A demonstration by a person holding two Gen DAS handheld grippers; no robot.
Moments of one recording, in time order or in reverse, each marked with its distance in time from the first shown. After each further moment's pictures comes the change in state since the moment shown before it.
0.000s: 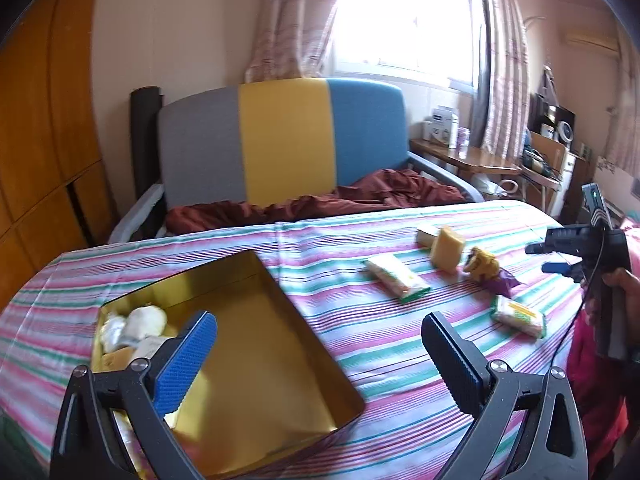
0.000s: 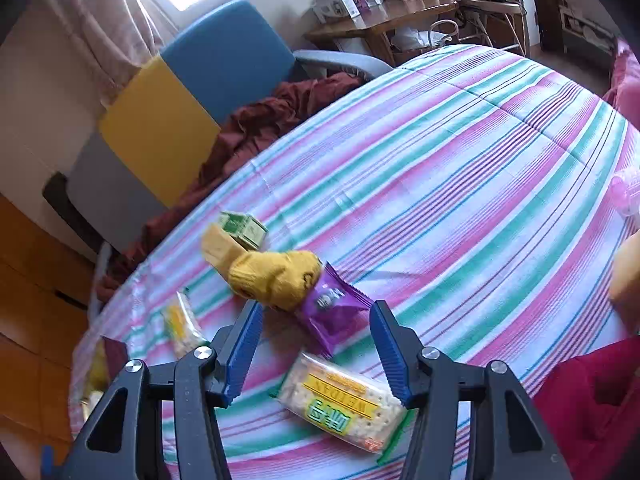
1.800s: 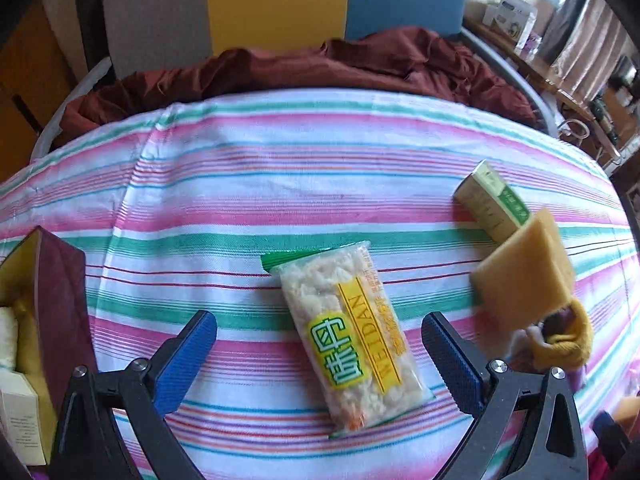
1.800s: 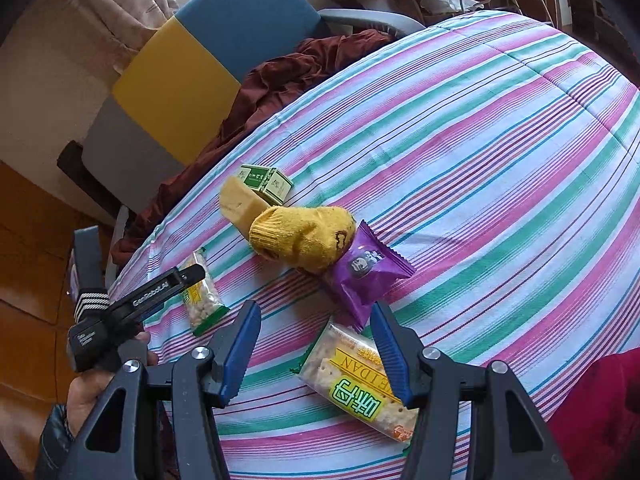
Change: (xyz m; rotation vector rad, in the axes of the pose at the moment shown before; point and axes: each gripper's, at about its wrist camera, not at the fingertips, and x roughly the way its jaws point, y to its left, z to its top) left arm 0.301 -0.095 0.045 -0.147 0.588 0.065; right arm 0.024 0.014 -0.007 -0.042 0.172 0.061
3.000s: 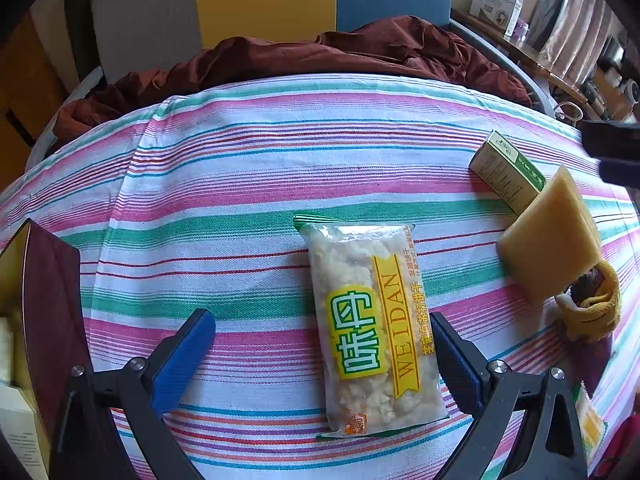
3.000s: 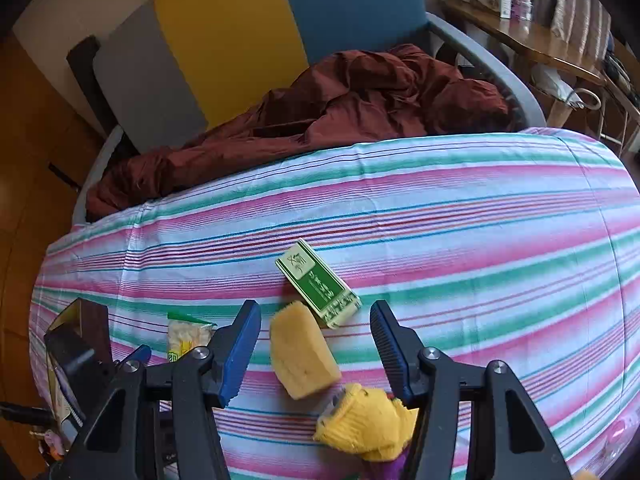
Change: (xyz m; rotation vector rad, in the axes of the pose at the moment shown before) left arm -0.016 0.032 -0.040 0.065 -0.041 -0.011; right arm 0.099 0.117 0.123 -0.410 0.162 -0.138
